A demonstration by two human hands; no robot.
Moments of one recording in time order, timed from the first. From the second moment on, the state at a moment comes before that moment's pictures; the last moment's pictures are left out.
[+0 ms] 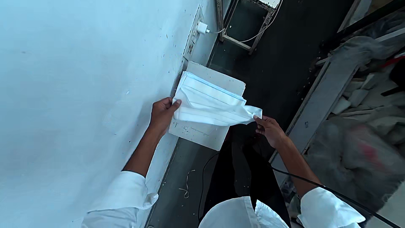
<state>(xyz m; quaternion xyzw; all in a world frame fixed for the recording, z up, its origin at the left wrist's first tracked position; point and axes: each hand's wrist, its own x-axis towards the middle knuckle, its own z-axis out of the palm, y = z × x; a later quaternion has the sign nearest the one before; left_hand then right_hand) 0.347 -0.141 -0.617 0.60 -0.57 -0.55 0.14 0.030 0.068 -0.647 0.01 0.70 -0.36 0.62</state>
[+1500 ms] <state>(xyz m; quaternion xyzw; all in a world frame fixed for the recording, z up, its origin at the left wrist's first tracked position) 0.348 -0.226 -0.748 0.62 -0.63 -0.47 0.09 0.115 0.056 -0.768 -0.07 0.70 -0.56 0.44</state>
